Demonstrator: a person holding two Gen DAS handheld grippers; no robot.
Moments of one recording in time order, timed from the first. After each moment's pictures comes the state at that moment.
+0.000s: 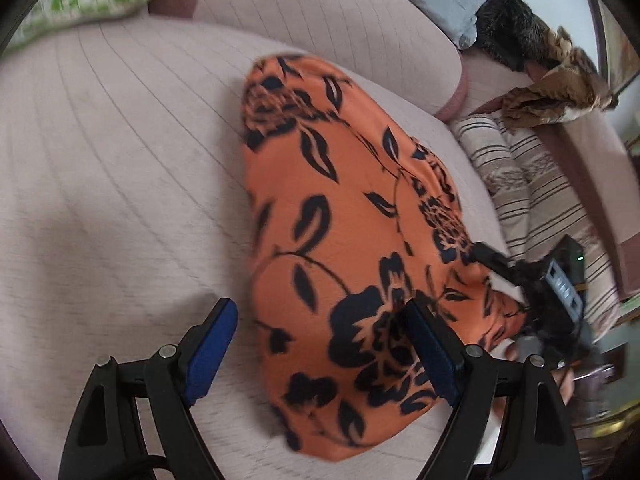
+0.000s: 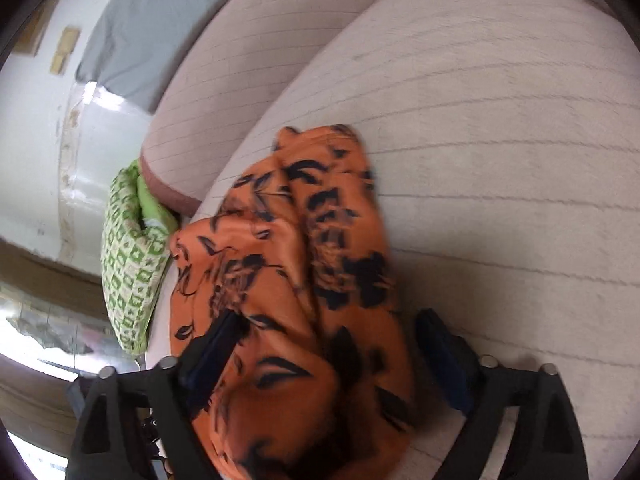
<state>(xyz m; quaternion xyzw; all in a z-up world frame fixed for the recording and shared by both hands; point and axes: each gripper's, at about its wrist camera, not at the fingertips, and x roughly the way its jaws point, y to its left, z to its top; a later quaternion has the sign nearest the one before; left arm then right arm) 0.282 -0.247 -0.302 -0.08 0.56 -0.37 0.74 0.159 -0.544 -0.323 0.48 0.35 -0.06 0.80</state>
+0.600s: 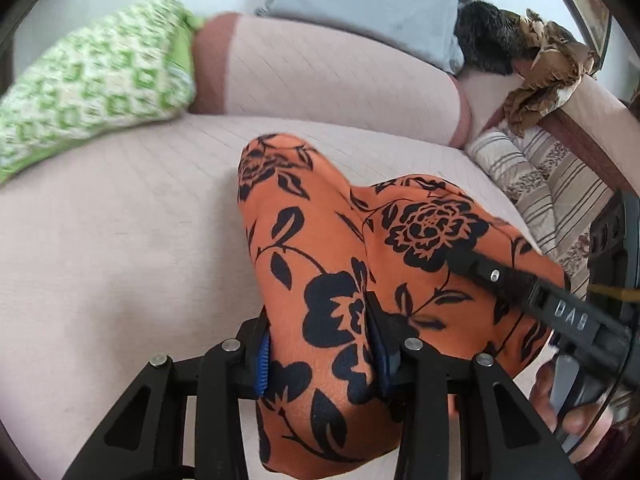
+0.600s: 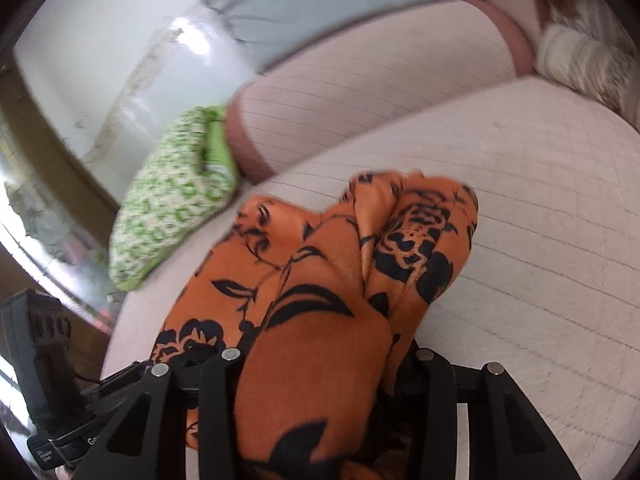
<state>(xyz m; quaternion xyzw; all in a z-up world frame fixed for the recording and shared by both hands) 0.221 -0.208 -0.231 0.02 0.43 -0.30 0.85 0.166 -0.414 -0.241 0.31 0.30 -0.03 0.90</state>
